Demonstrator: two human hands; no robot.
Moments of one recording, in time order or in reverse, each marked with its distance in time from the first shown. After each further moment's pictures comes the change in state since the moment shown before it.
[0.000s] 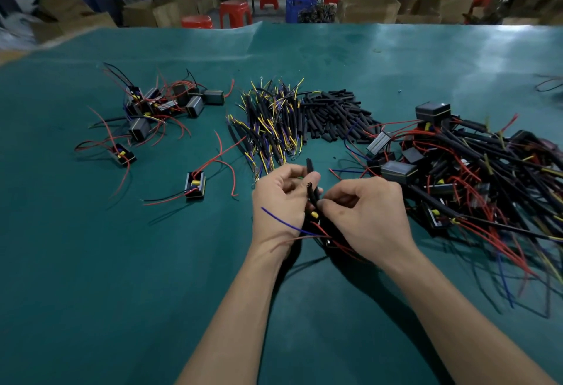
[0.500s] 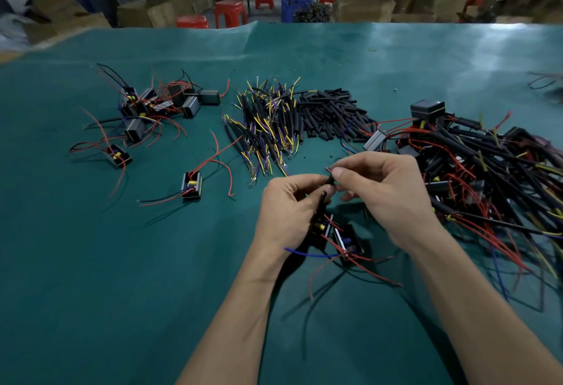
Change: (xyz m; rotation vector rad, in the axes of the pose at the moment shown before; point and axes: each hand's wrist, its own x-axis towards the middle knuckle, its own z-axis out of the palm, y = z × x) left_hand -0.006 -0.006 -0.001 -0.006 -0.230 0.019; right_hand 0.018 0.011 -0.021 0.577 -0.036 0.131
